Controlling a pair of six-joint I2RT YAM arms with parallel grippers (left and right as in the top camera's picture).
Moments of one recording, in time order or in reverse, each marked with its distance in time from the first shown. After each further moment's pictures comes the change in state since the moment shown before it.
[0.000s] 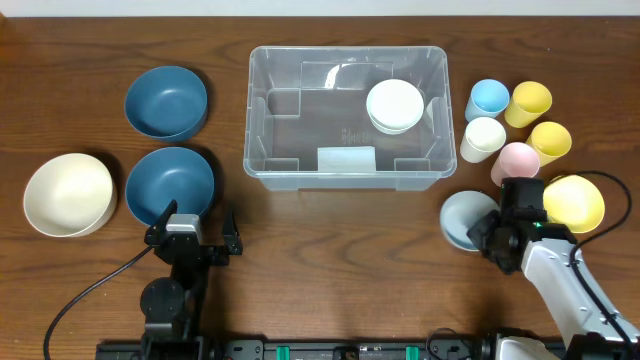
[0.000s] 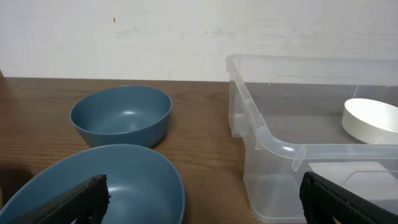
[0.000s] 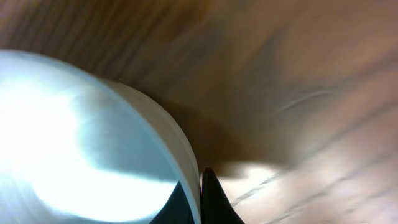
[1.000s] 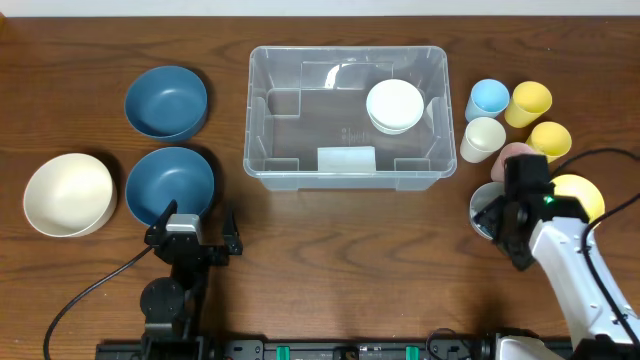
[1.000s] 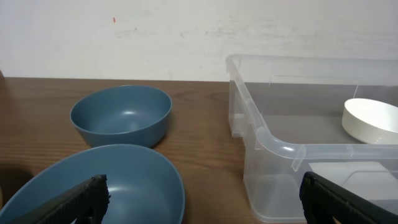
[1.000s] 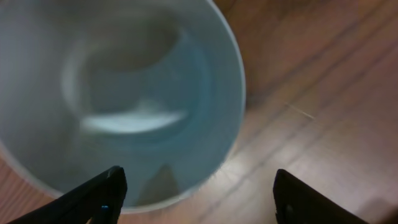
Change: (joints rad) left arm 0.000 0.000 0.000 0.000 0.000 0.000; right arm 0.009 0.021 0.191 -0.255 0.164 0.078
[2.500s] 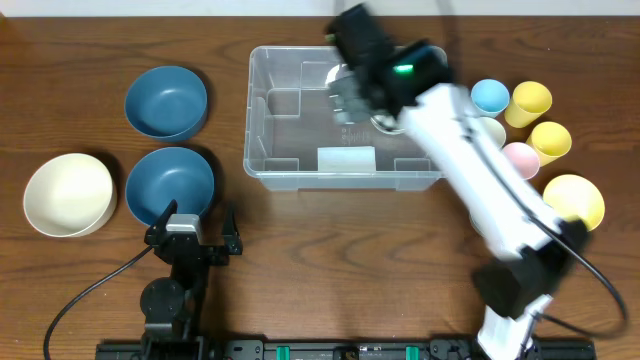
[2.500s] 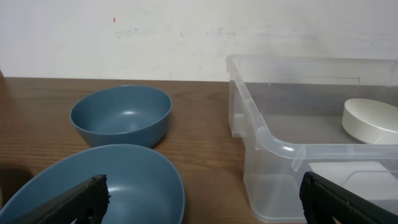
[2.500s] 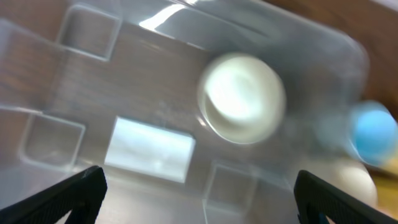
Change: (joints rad) left arm 0.000 0.000 0.000 0.000 0.000 0.000; right arm 0.615 0.635 1.381 -0.457 0.109 -0.574
